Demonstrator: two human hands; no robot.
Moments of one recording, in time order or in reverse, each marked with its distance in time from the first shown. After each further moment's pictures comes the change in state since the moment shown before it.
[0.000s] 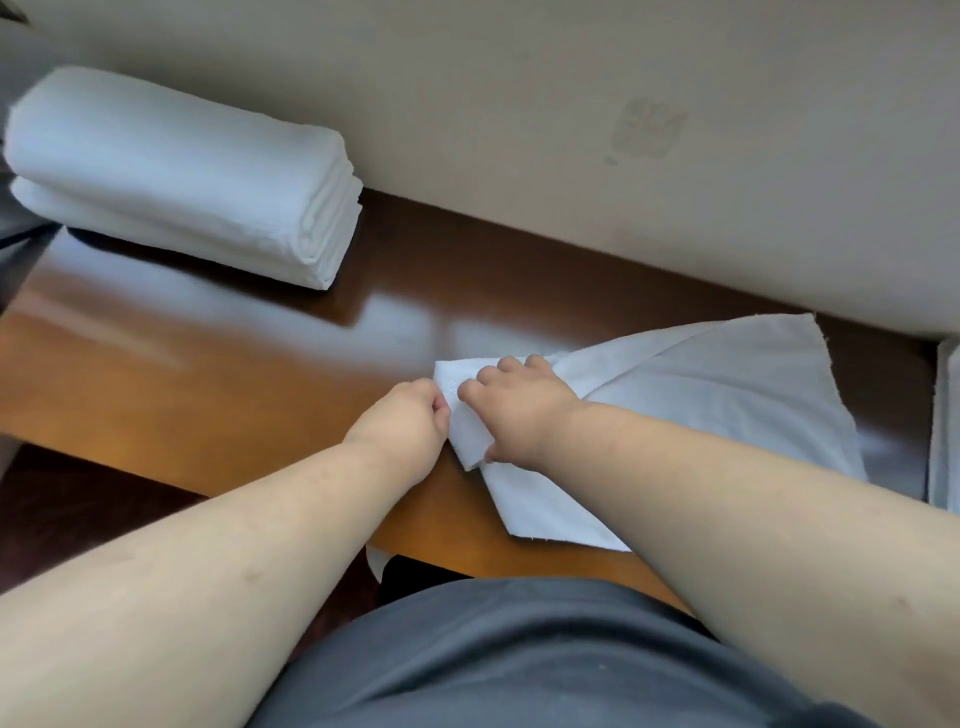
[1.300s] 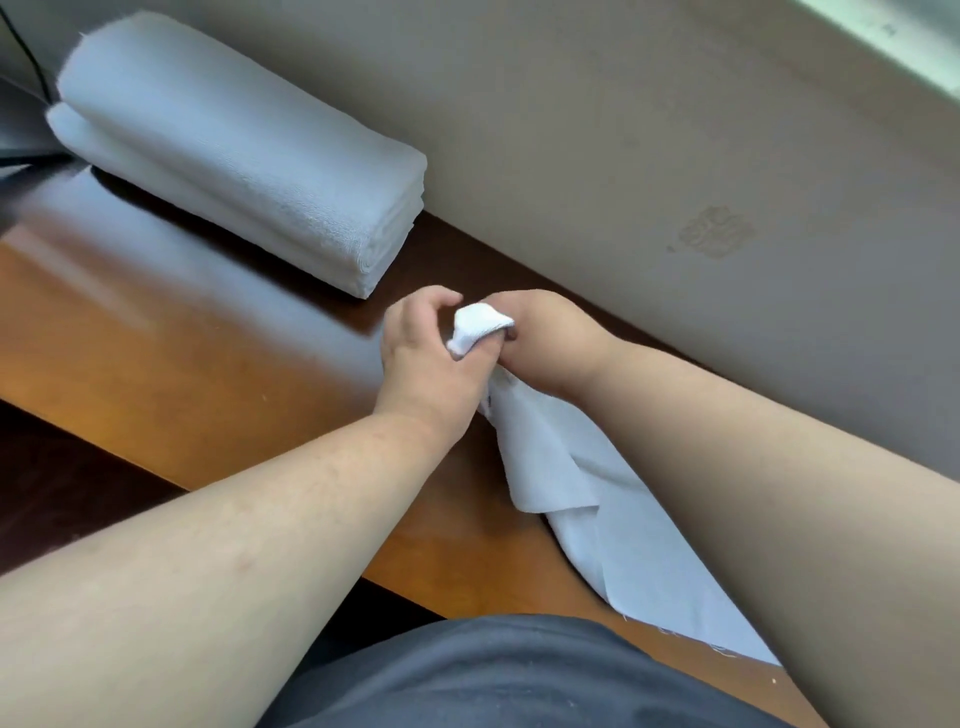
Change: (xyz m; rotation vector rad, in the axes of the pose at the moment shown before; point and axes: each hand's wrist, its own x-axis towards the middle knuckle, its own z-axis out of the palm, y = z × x) left_hand 0.013 0.014 -0.058 -0.898 0.544 0.080; right_hand 0.052 0.004 -0.121 0.383 0.192 -0.010
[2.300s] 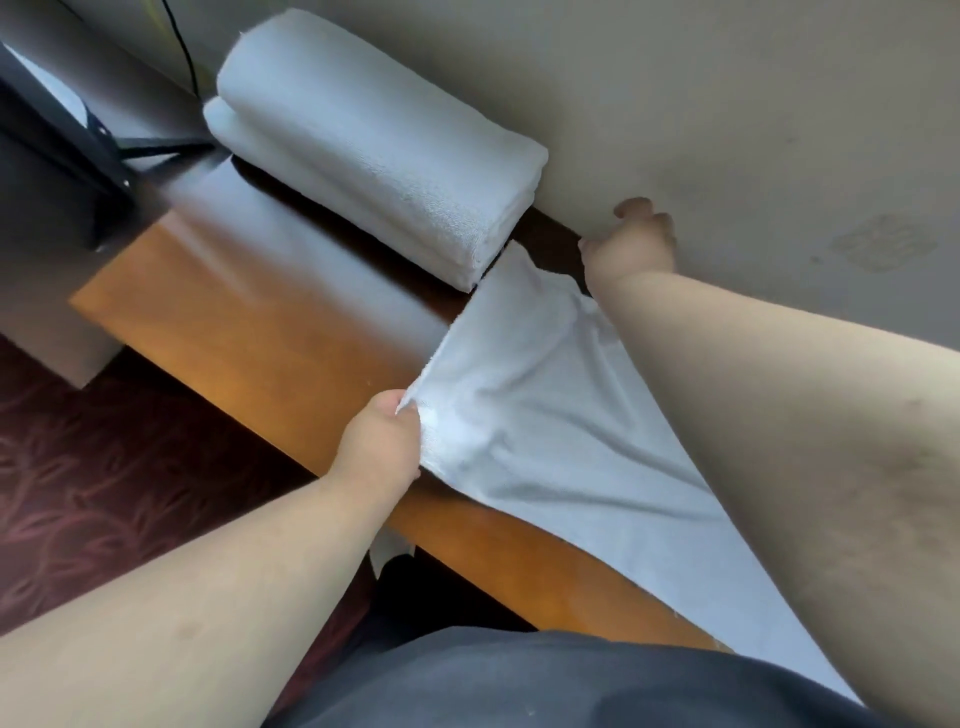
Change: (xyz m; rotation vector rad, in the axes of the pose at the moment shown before) left_hand -0.025 -0.100 -0.103 0.067 -0.019 -0.622; right_hand 0.129 0.034 0.027 0.205 0.472 0.601
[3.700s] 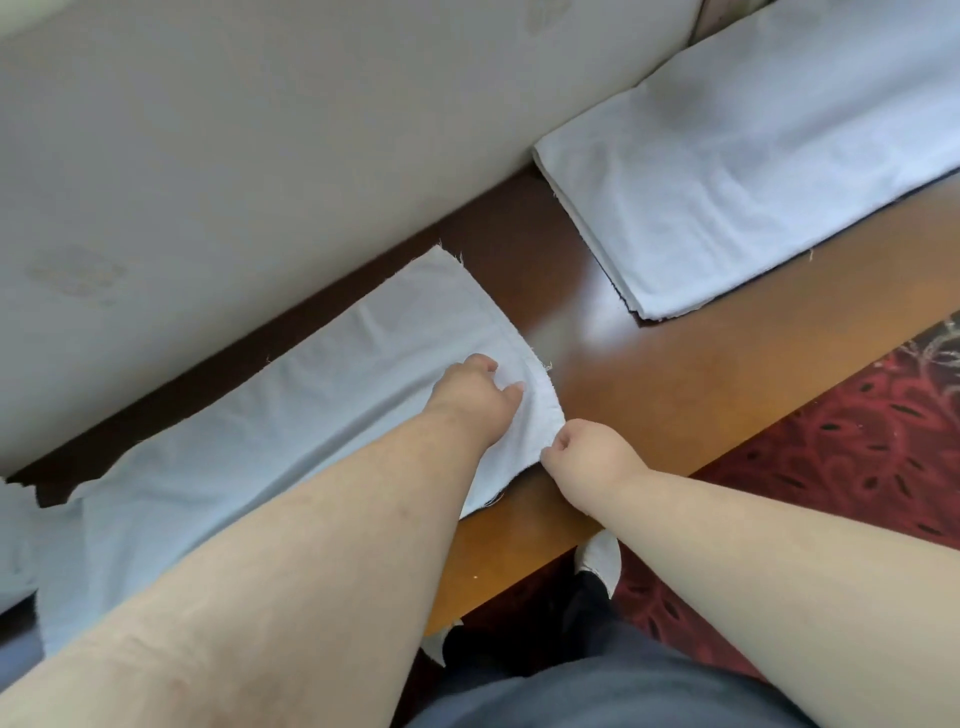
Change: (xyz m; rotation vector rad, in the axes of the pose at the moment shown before) left_hand -0.217 0.020 0.459 1.307 -0.615 0.757; right_hand -0.341 0.443 -0.104 0.497 -0.218 0.794
